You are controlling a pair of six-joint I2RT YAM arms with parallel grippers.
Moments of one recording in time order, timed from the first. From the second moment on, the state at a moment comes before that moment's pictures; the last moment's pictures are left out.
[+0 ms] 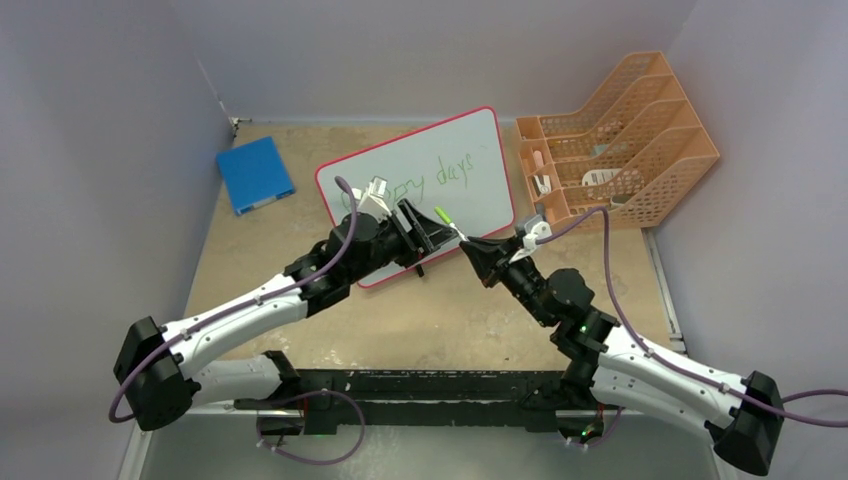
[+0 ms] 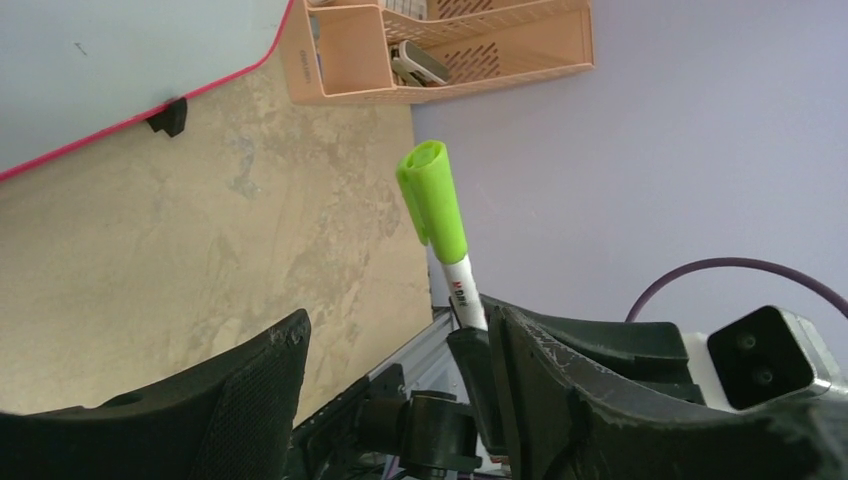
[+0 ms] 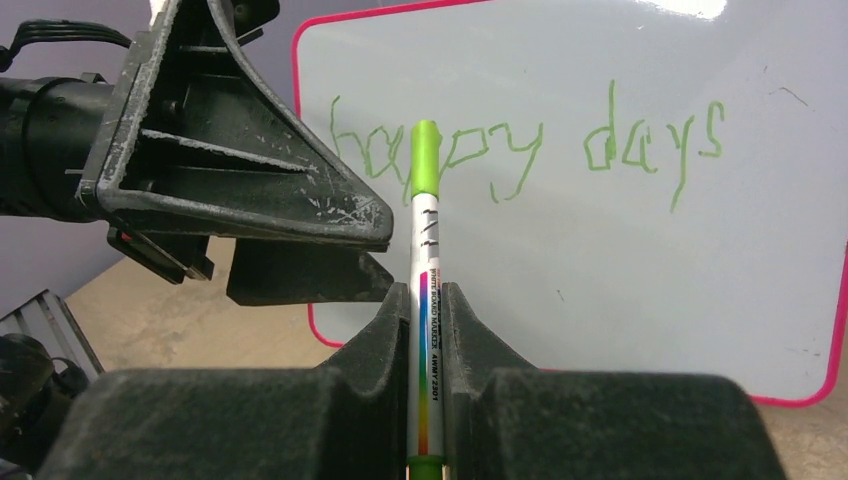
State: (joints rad) left arm -0.87 1.13 0.84 0.05 -0.04 -1.20; right arm 0.93 0.71 0.45 0.37 0.23 0.19
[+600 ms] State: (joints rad) left arm -0.87 1.22 0.84 0.22 -0.03 -1.31; right arm 0.93 0.75 0.45 0.41 0.21 0.17
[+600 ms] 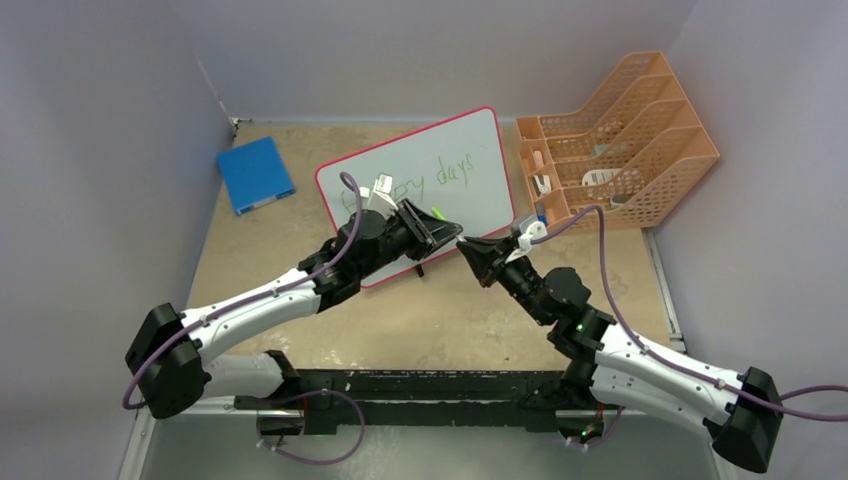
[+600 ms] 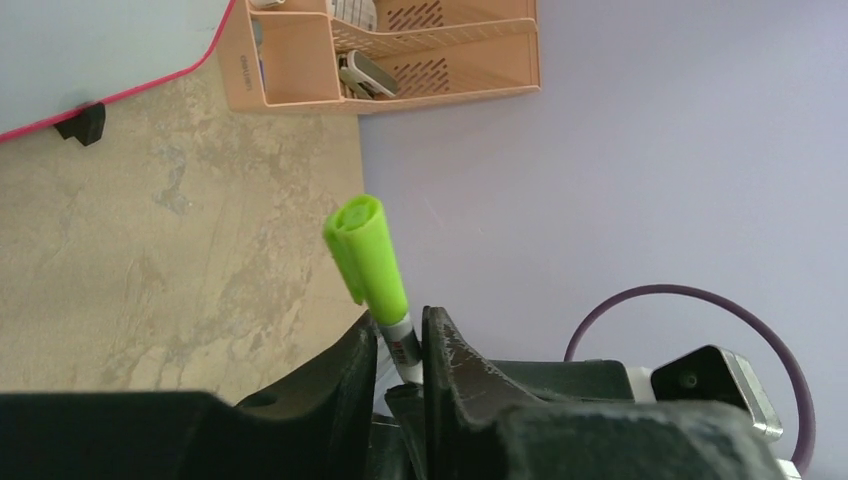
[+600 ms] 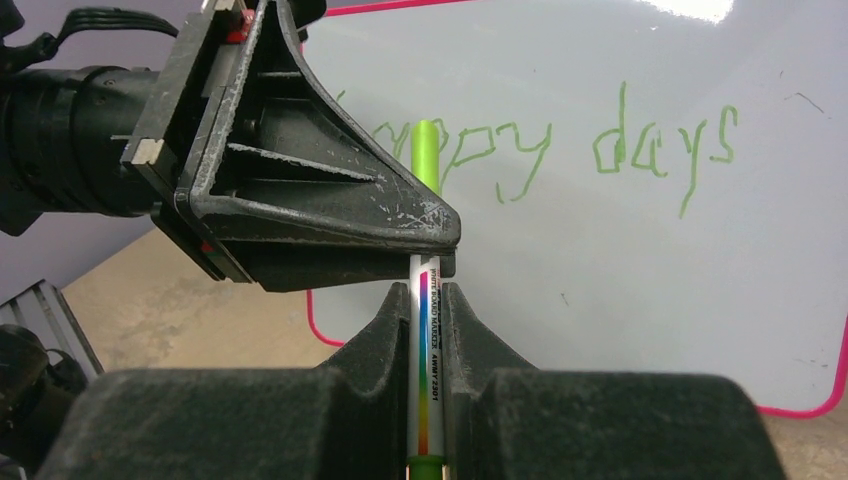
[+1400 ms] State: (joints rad) left arm -0.87 1.27 0.93 -0.11 0.00 -0.95; right arm 0.93 0.56 0.46 0.23 0.27 0.24
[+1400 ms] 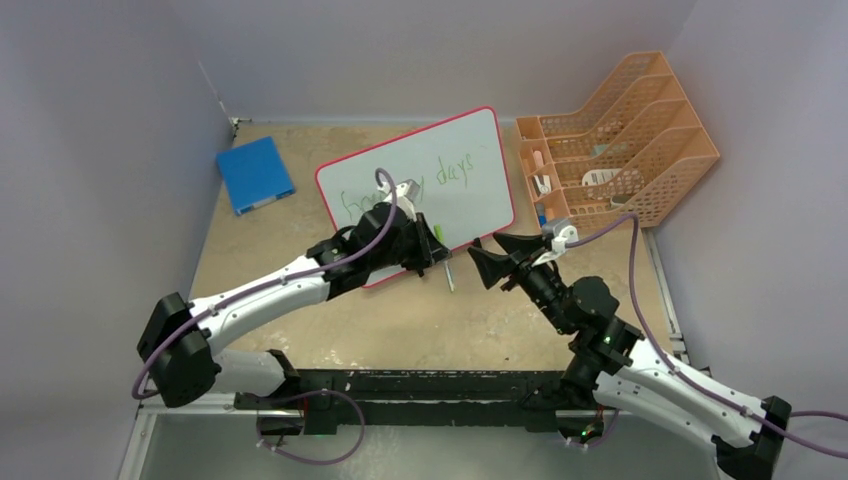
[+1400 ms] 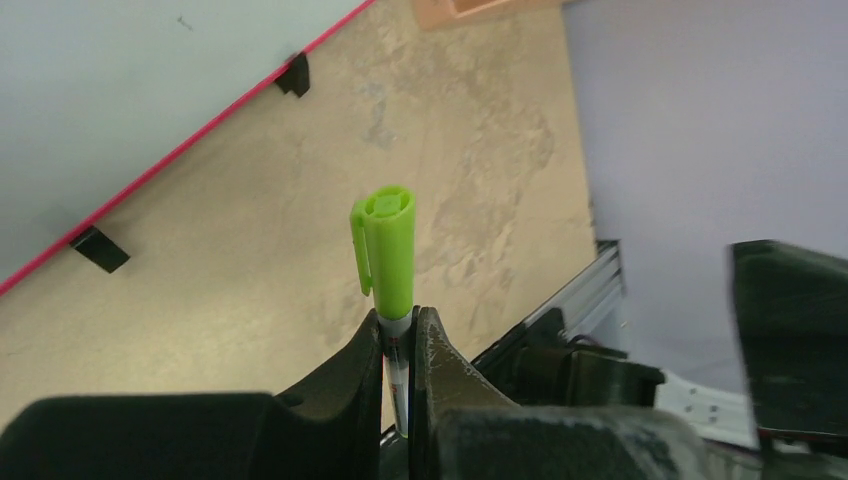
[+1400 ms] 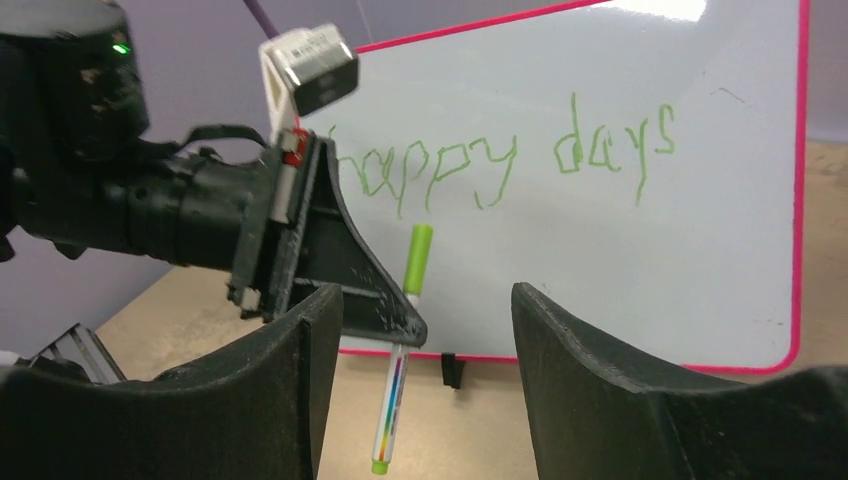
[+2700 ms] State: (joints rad) left arm -1.04 1.90 1.28 -0.72 -0.04 -0.54; right arm 0.93 0.48 0.48 0.14 0.38 0.29
